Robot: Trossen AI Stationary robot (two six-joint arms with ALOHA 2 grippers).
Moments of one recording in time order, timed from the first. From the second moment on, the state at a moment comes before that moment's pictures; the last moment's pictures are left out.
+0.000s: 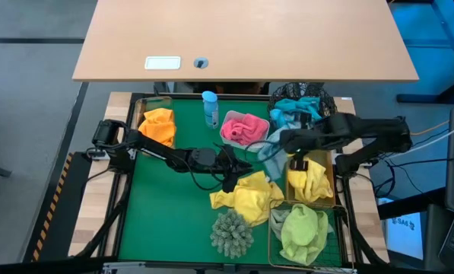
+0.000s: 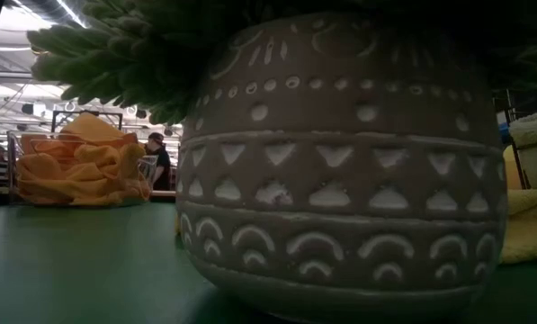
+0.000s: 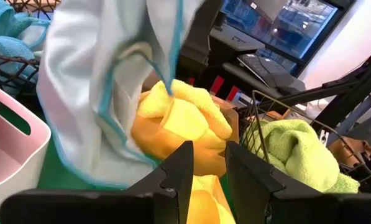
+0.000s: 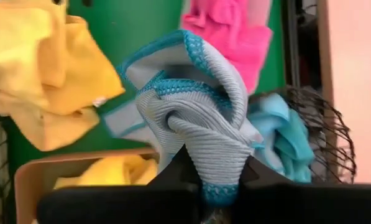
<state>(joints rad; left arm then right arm) -0.11 1.80 0.95 0.68 -0.17 -0.46 0.16 1.41 1.67 -1.53 0.36 0.13</state>
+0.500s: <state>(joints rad) -0.11 1.80 0.95 0.68 -0.17 -0.46 -0.17 1.16 1.67 -1.54 0.59 0.13</state>
